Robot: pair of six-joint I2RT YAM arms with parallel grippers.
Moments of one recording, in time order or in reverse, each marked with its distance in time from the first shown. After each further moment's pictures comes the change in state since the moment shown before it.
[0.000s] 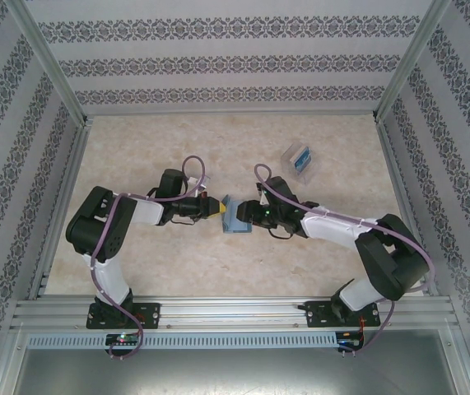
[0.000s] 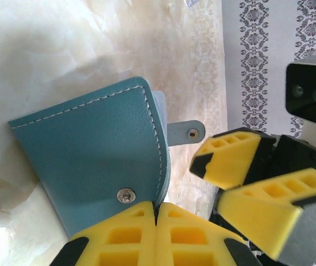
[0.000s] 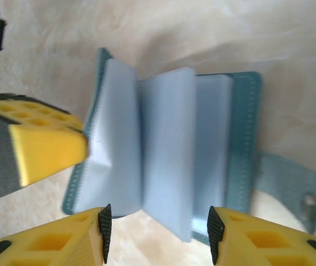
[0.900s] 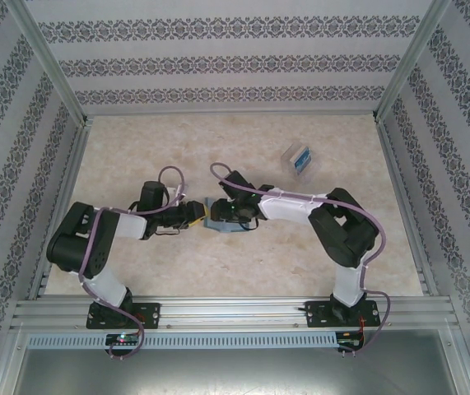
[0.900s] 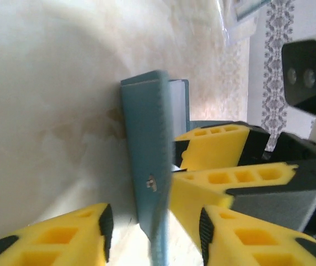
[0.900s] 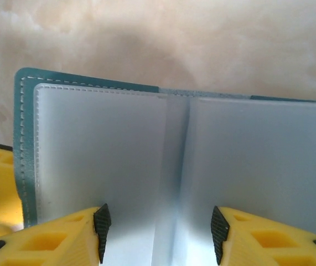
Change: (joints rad) left arm 0.112 -0.204 -0.237 0.032 -0.130 -0.060; right arm 0.162 0.374 0.424 -0.281 0.163 -0.060
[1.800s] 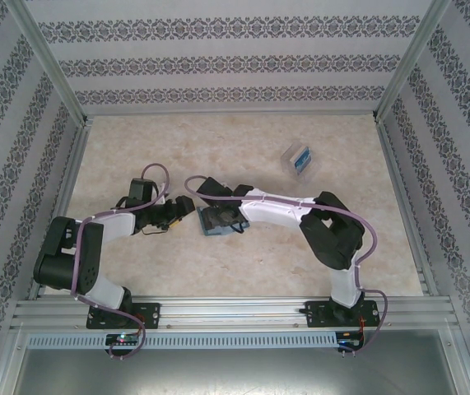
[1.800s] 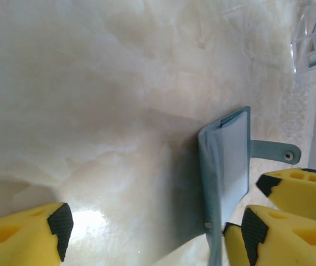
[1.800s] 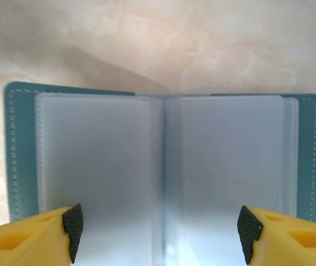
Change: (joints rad) left arm 0.082 -0.110 0.070 -0.391 -0.199 0.142; right arm 0.126 0.040 0.179 -0.264 0.272 -0.160
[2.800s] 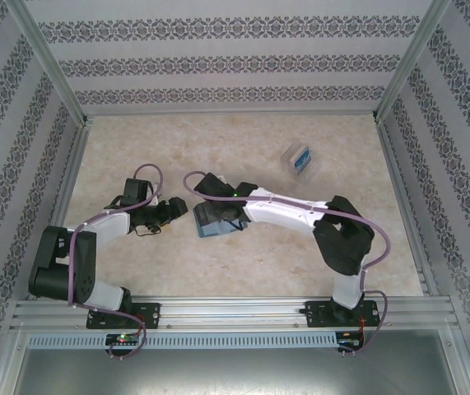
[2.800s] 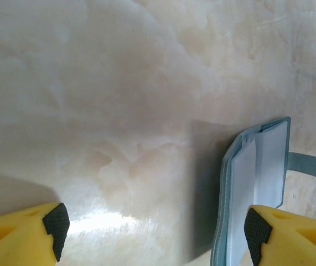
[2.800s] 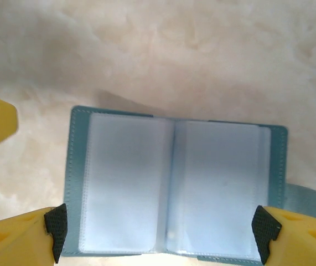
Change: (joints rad) left arm 0.033 -0.085 0.023 -0.201 -0.116 0.058; right arm 0.012 -0.093 0.015 -0.005 0.045 -0.025
